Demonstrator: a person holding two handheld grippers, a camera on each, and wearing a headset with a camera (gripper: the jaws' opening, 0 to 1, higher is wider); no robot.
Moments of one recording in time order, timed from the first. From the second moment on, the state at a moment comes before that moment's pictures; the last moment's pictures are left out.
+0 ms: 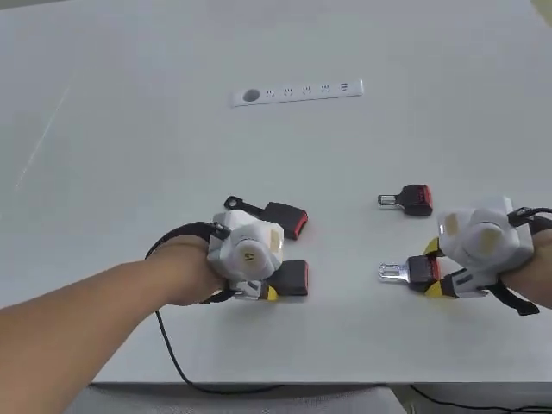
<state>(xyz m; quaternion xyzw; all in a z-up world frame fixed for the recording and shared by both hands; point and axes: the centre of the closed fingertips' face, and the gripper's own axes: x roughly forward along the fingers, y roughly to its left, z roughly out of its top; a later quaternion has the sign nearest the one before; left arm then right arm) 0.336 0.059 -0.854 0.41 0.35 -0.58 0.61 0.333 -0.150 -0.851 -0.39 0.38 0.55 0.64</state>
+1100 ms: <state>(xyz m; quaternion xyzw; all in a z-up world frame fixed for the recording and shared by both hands) 0.335 0.060 -0.855 0.42 0.36 -0.58 0.60 0.327 -0.047 -0.853 -0.35 0.34 0.56 0.67</state>
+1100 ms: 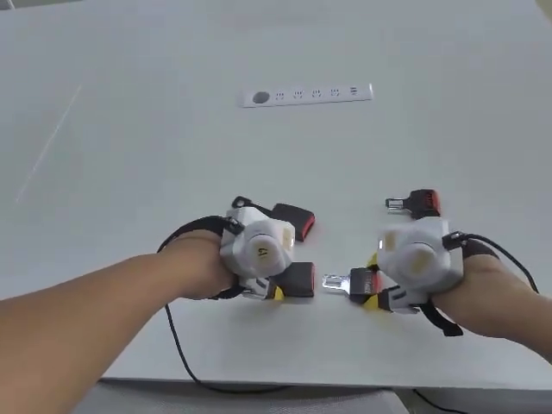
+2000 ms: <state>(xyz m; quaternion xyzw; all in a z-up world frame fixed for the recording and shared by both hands) 0.335 0.057 -0.856 0.43 0.37 -0.58 0.59 0.331 -0.021 -0.851 -0.34 0.33 0.58 0.66</state>
